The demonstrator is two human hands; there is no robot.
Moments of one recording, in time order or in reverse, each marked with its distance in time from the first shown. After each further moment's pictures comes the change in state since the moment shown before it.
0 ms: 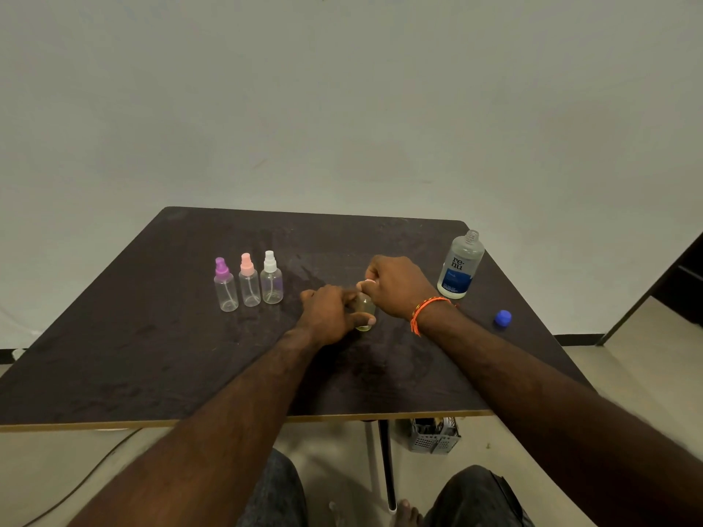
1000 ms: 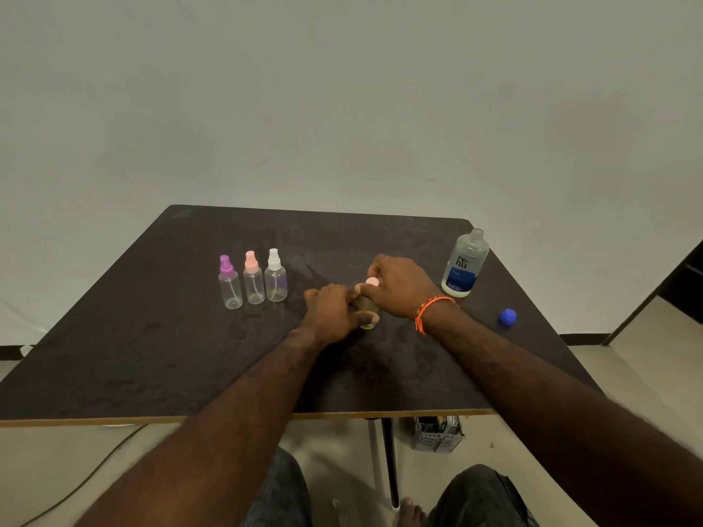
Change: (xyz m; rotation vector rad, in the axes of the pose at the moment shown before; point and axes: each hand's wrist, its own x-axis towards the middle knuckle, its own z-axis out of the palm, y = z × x) left_hand -0.001 -0.001 0.001 -0.023 -0.003 -0.013; right_hand 0.004 0.006 0.008 0.035 -0.044 -0.023
